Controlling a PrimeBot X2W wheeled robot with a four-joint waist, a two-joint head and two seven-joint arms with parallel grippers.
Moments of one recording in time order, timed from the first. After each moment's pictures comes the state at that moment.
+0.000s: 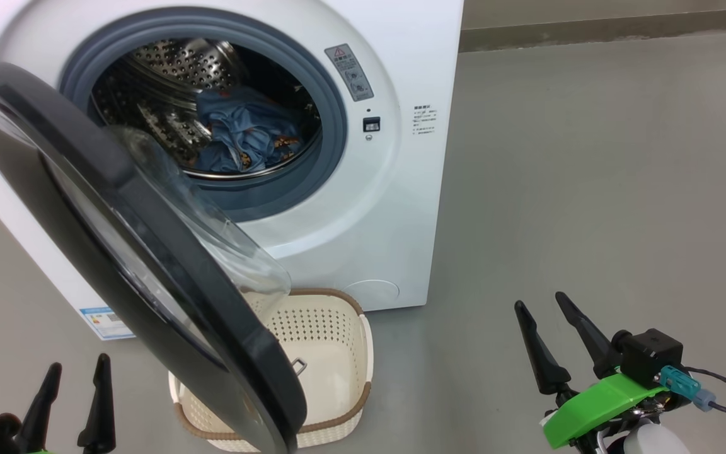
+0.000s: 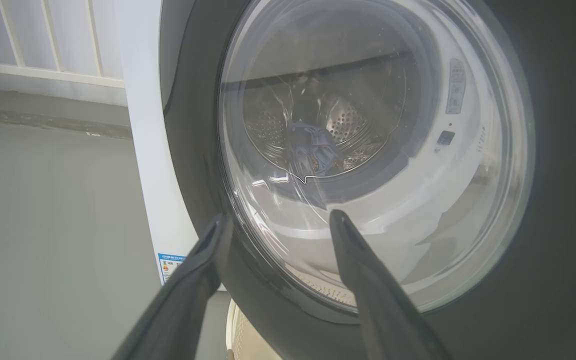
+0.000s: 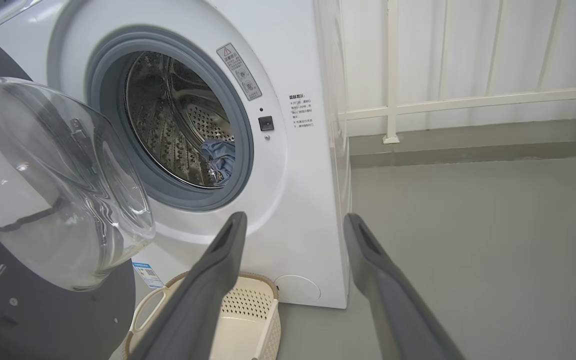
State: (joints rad) left arm 0.02 0.25 -0.03 0.20 -0.52 -0.13 -0.25; right arm -0.16 -0.13 0.16 0.31 0.35 0.13 -0.25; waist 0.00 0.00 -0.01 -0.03
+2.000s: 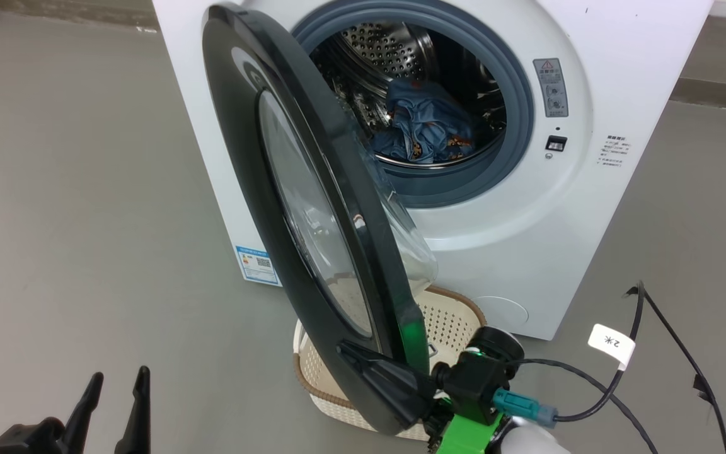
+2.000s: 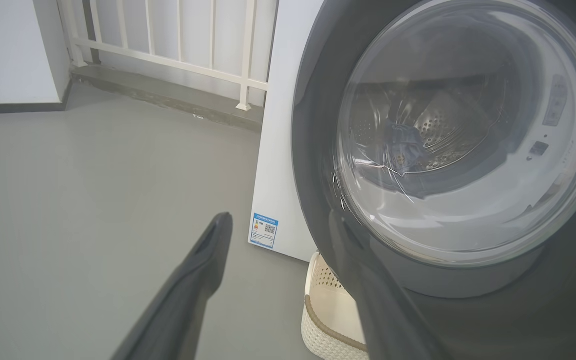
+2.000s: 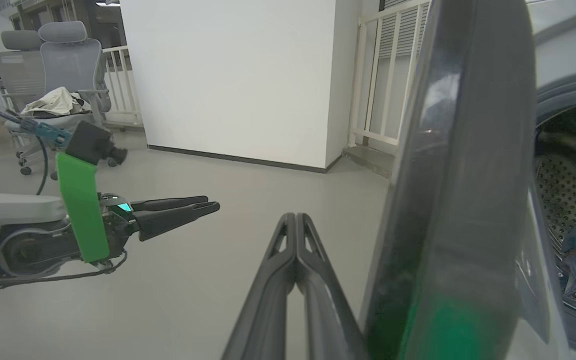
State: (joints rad) left arm 0.01 0.24 -0.12 0.23 -0.53 -0.13 -0.26; right arm -0.34 -0.18 0.76 0.15 0.39 0.13 -0.23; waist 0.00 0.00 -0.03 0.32
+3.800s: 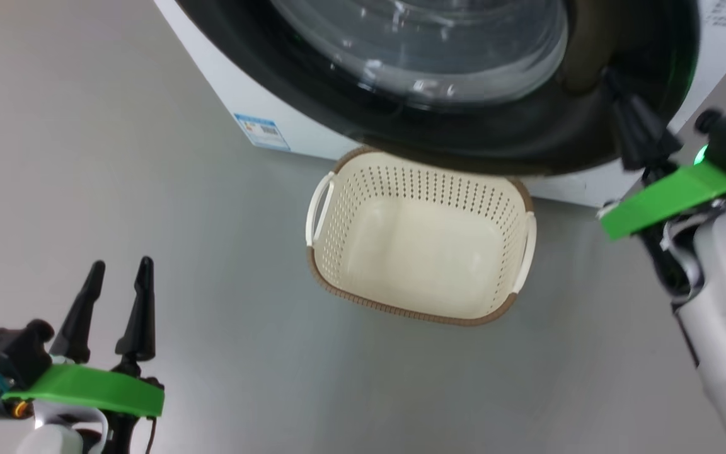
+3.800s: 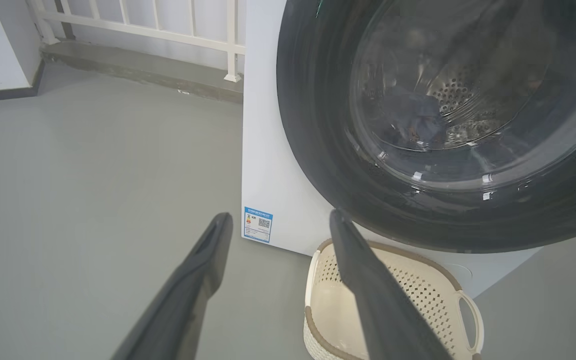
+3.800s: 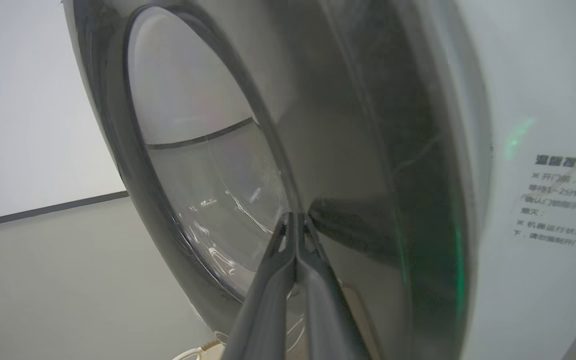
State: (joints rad) left arm -0.20 0.24 -0.16 0.17 -0.59 -0.13 -0.26; right arm -0.69 -0.32 0.20 0.41 0.40 0.13 -0.25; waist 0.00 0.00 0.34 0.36
